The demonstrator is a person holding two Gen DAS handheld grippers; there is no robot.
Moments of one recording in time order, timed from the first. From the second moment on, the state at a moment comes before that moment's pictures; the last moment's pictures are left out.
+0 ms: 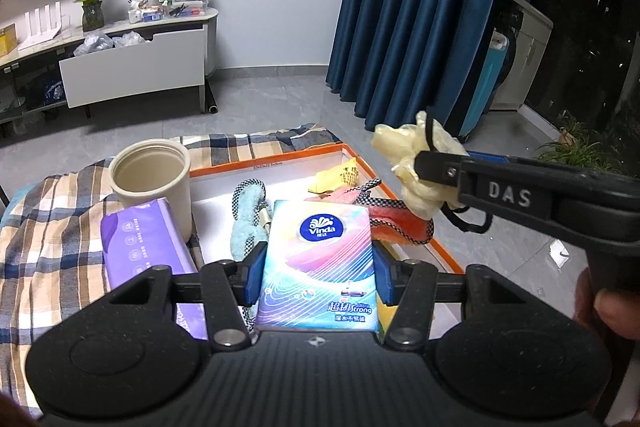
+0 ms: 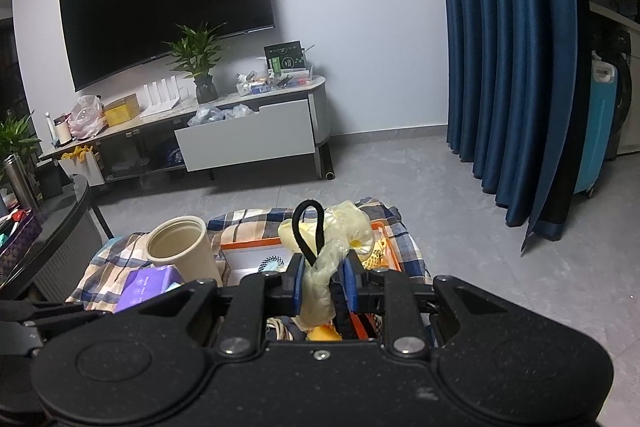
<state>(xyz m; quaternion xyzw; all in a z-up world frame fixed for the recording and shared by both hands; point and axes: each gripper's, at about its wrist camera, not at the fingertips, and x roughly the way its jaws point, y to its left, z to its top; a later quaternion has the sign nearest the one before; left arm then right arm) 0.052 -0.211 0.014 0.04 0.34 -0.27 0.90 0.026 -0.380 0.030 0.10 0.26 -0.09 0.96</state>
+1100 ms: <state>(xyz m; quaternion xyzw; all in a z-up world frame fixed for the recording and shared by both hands) 0.067 -0.223 0.001 0.04 0.37 -0.26 0.89 0.080 -0.410 0.018 0.12 0.27 -0.05 0.96</state>
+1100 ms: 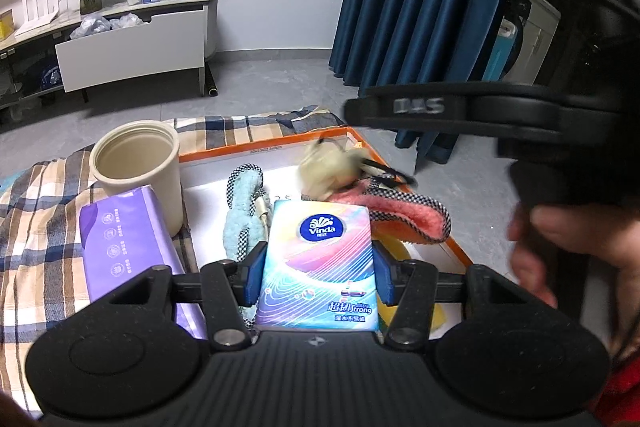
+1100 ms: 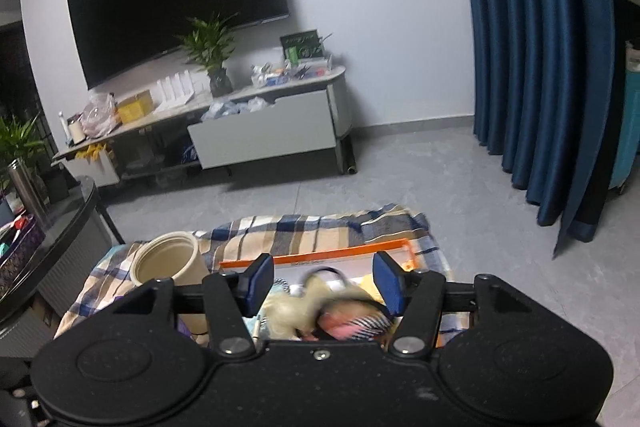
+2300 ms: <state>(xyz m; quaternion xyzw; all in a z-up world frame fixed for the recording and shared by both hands) 0.037 -0.232 0.008 0.04 0.36 -0.23 0.90 -0.053 -0.407 0.035 0.10 0.25 -0.11 0.96</state>
